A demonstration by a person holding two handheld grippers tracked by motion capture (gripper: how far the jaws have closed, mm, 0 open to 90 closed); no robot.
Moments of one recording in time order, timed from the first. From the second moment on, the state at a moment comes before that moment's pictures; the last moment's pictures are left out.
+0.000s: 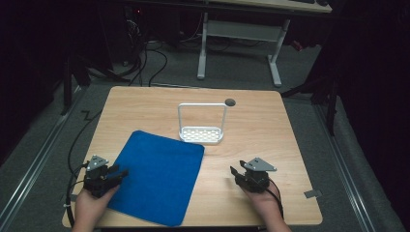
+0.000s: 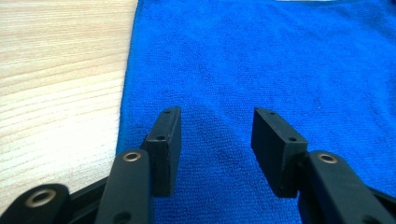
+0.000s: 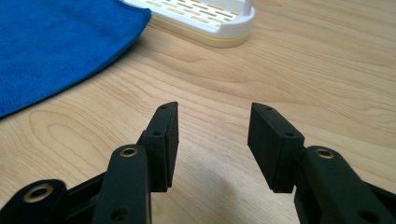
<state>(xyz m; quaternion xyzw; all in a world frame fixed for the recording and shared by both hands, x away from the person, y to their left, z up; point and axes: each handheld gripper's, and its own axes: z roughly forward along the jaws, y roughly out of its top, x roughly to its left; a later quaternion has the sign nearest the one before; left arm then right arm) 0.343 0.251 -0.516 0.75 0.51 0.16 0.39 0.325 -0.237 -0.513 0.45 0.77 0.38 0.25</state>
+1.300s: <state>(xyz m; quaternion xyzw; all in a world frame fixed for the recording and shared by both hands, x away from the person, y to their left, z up) 0.330 0.257 -0.527 0.79 0.48 0.13 0.36 0.344 -0.089 -0.530 0.29 0.87 0.36 0.14</state>
